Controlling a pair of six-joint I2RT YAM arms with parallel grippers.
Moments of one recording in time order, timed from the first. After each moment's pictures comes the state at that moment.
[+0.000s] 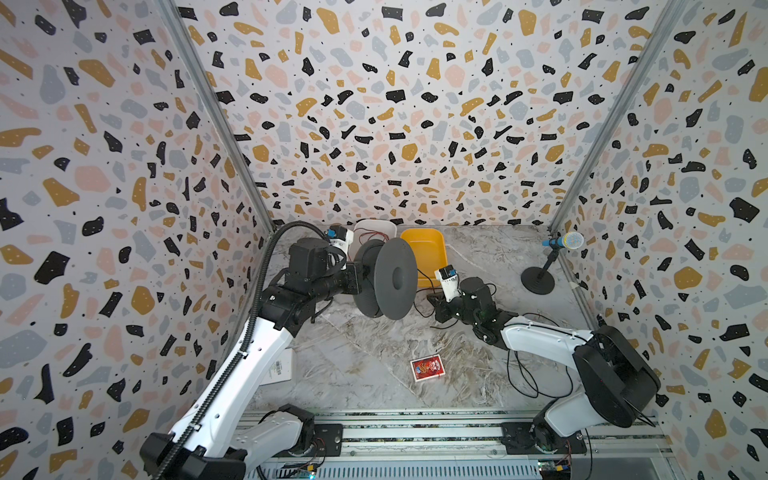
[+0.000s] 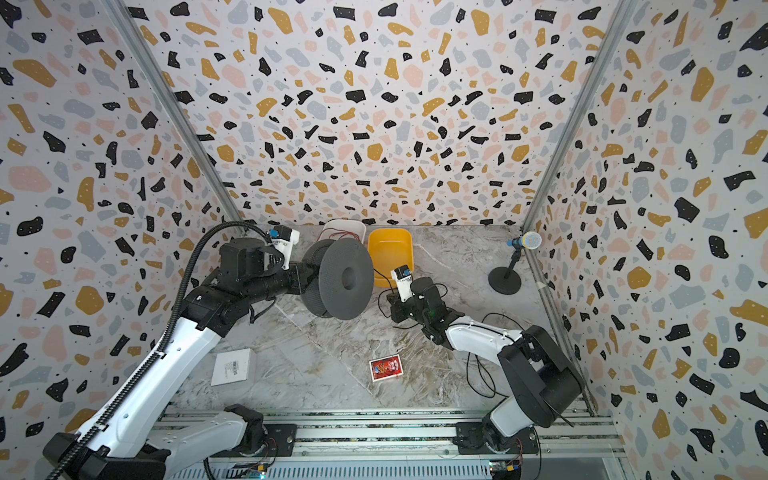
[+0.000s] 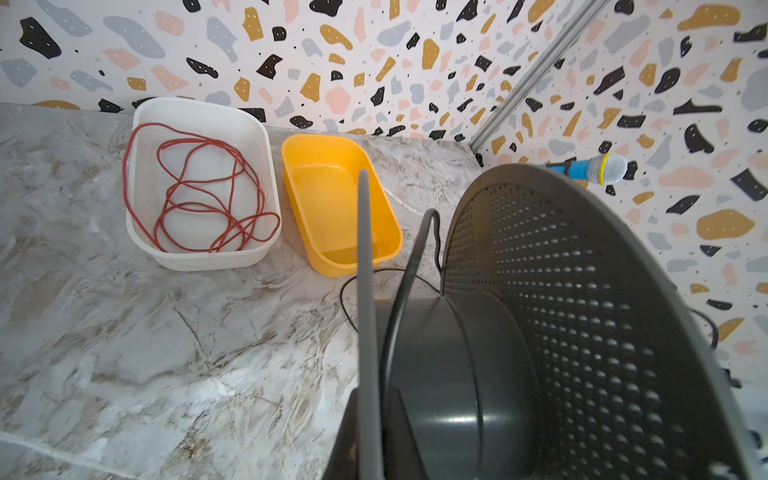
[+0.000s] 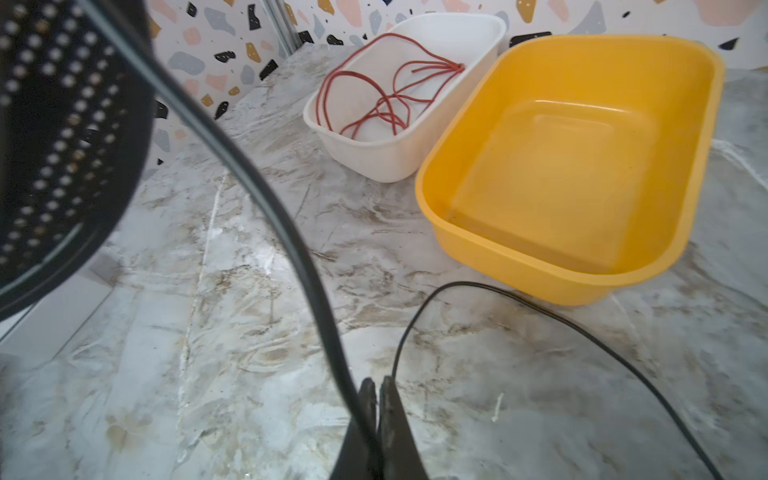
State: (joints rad) left arm -0.35 1.10 1.20 -0.58 0.31 -0.39; right arm 0.67 1.51 0.74 0.33 -0.17 0.23
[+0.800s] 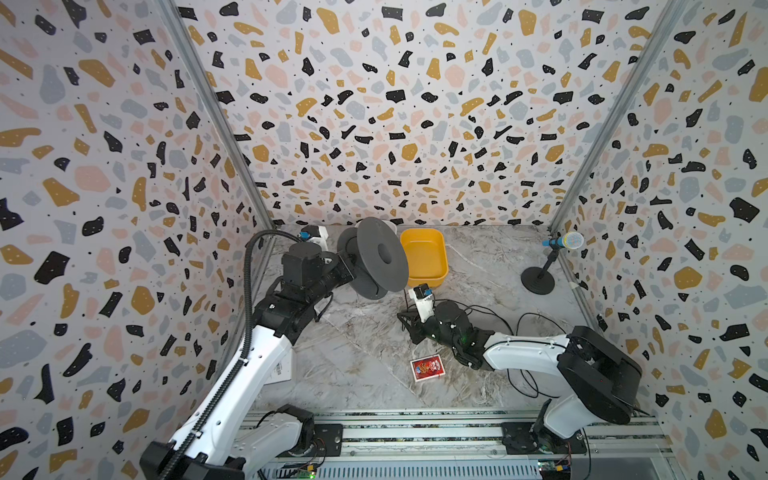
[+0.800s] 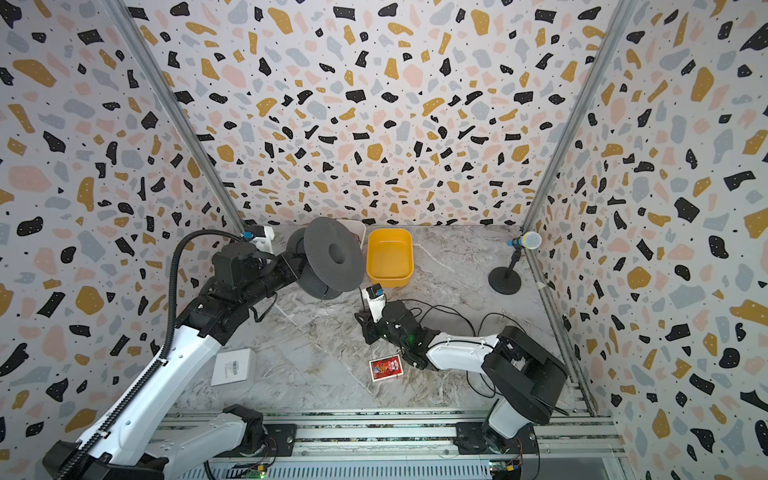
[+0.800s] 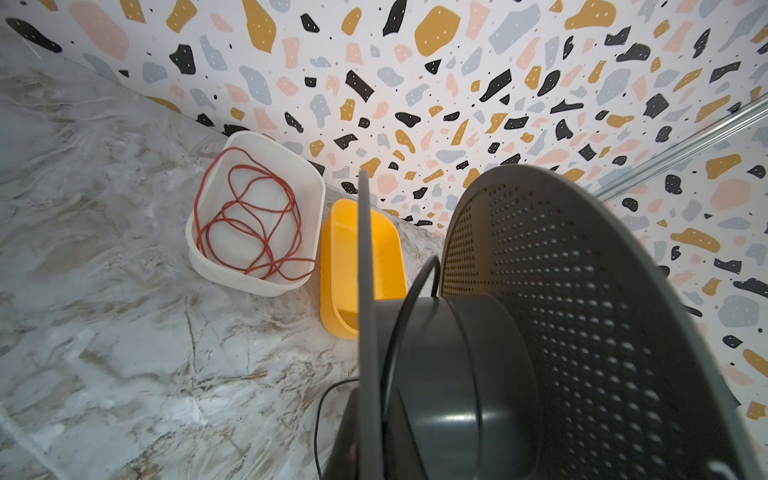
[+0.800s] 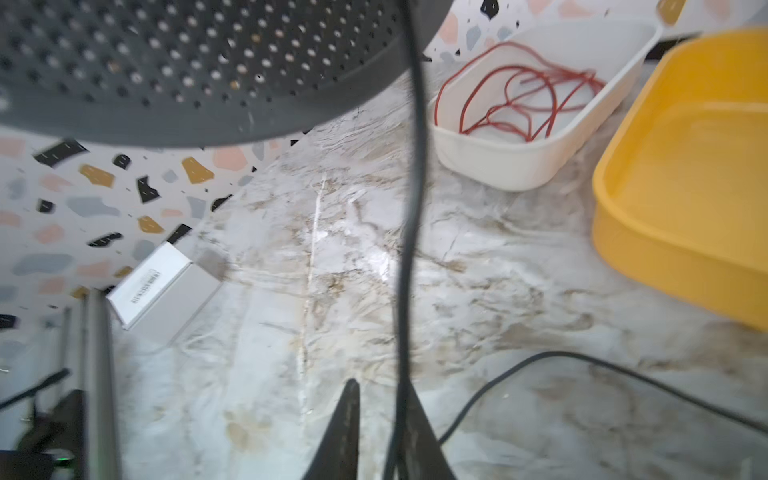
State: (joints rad) left arm -0.32 1.05 1.12 -0.43 0.12 -0.70; right arm 0.92 1.57 0.71 0.53 -0.03 0.33
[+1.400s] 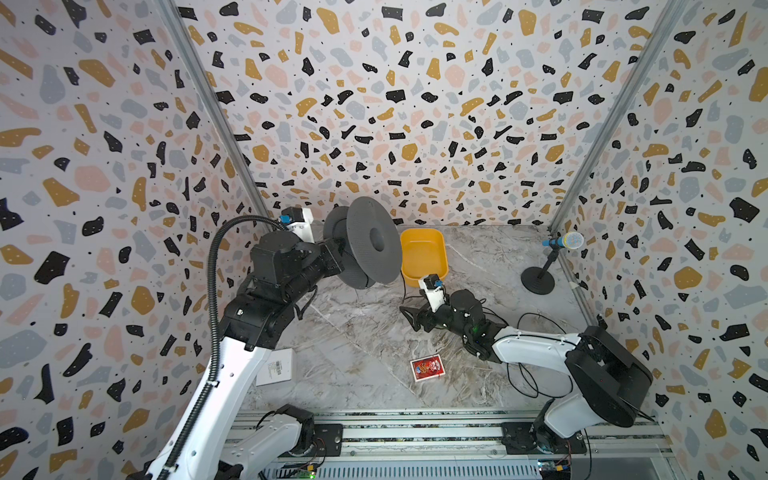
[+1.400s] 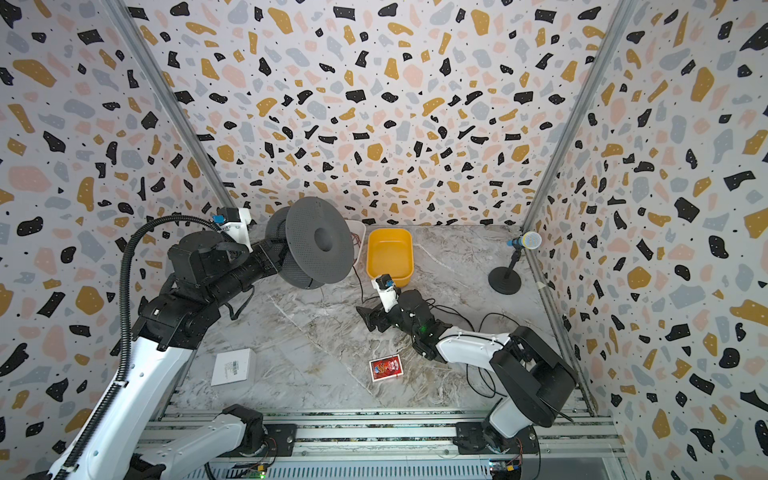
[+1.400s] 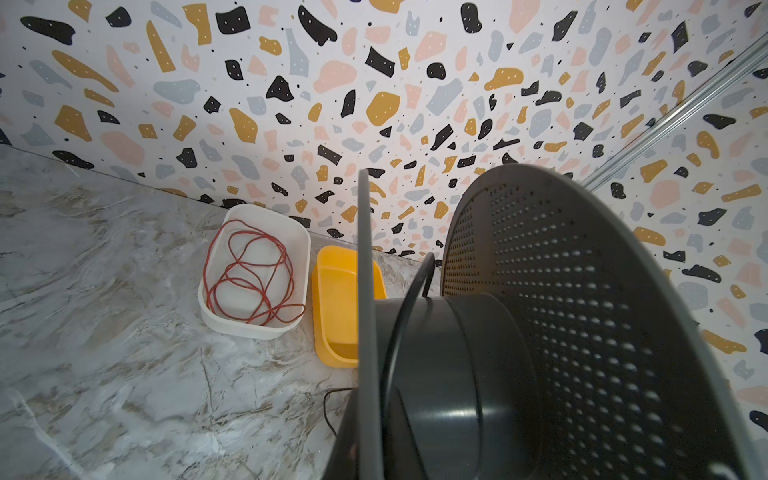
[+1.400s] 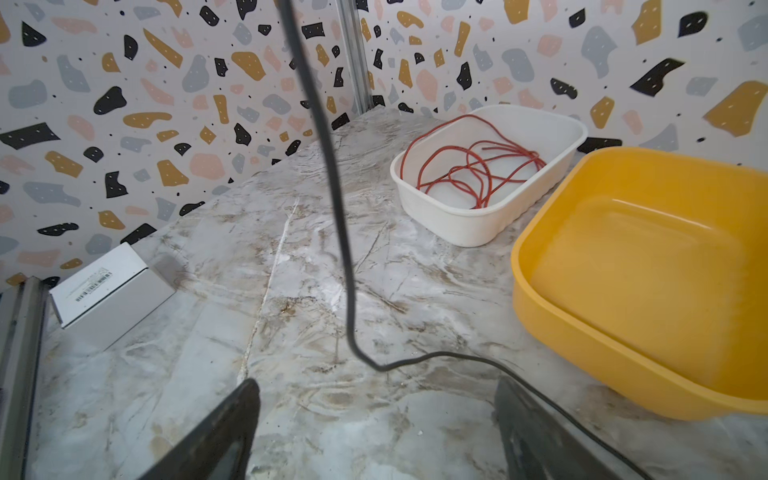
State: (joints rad) left arm -0.32 1.01 1.34 -0.60 0.11 -0.58; right arm 0.81 1.52 0.68 0.58 -0.10 0.12
